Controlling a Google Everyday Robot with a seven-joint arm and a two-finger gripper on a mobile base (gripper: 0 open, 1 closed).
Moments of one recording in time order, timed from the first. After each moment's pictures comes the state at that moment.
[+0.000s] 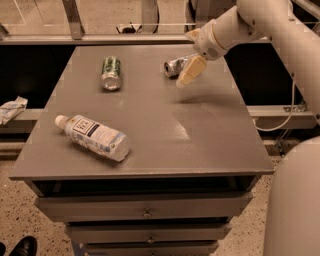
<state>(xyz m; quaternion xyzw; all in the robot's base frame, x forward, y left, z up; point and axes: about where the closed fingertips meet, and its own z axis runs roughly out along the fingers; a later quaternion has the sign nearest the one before) 0.743 -0.094 0.900 -0.61 0.68 0.08 0.40</state>
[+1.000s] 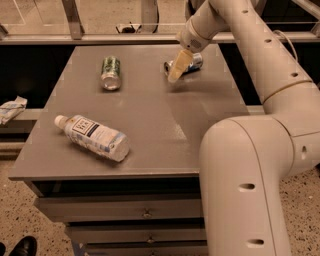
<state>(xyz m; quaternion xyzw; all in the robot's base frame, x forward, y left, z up) 0.792 -0.075 0.880 -0.62 0.71 0.07 0.31</state>
